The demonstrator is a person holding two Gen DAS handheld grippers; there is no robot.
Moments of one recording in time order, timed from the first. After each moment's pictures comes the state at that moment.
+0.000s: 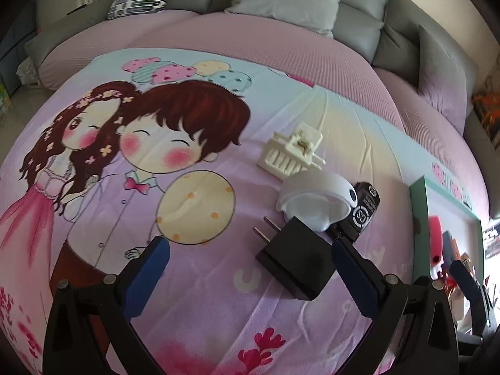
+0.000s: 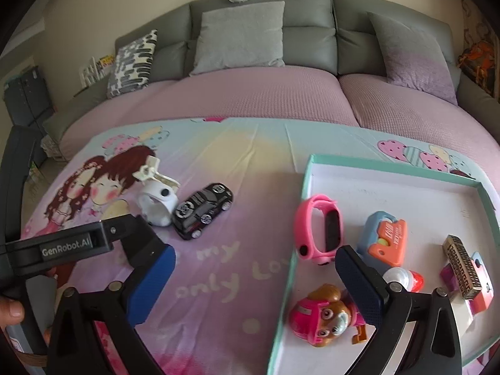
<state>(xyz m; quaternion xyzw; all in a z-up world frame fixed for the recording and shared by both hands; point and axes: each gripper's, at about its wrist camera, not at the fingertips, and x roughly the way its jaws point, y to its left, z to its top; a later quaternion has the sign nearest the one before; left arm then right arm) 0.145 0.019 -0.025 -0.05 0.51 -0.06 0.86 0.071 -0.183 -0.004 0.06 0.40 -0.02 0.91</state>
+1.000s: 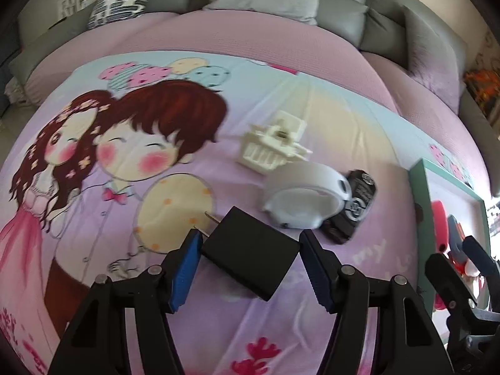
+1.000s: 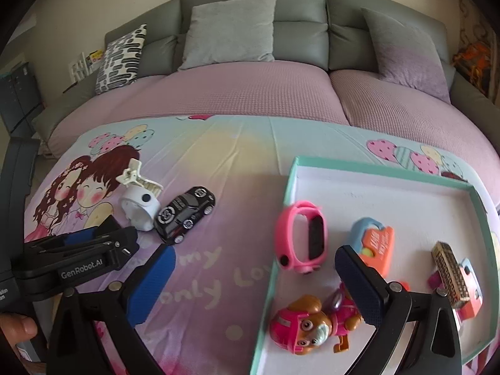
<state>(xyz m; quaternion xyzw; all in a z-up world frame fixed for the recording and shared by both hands) 0.152 0.007 -0.033 -0.02 0.51 -0.07 0.86 0.083 -0.186 0.005 0.04 0.41 -0.03 0.91</state>
